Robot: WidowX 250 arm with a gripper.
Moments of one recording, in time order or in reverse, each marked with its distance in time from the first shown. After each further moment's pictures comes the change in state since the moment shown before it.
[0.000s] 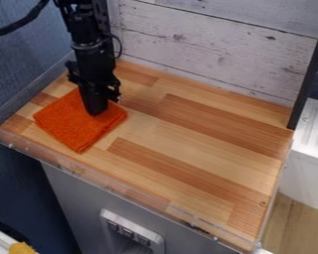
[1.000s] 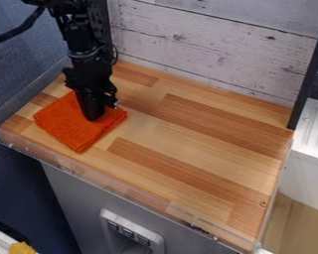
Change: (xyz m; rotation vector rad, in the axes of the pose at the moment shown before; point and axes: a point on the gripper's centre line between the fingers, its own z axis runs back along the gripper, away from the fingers) arm -0.003 0.005 -0.008 0.005 -0.034 0.012
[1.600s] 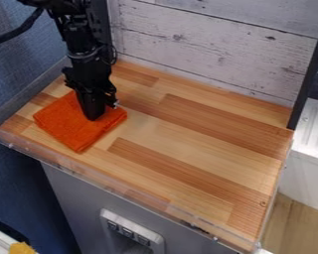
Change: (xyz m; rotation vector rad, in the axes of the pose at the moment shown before) arm 0.000 0.003 -0.004 0.003 -0.007 0.001
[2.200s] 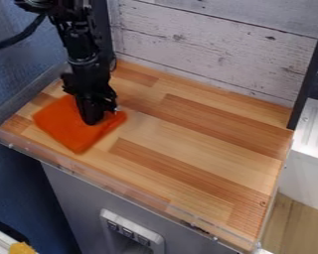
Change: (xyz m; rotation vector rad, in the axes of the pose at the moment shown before) arm -0.008 -0.018 -0.007 -0.013 0.038 0.051
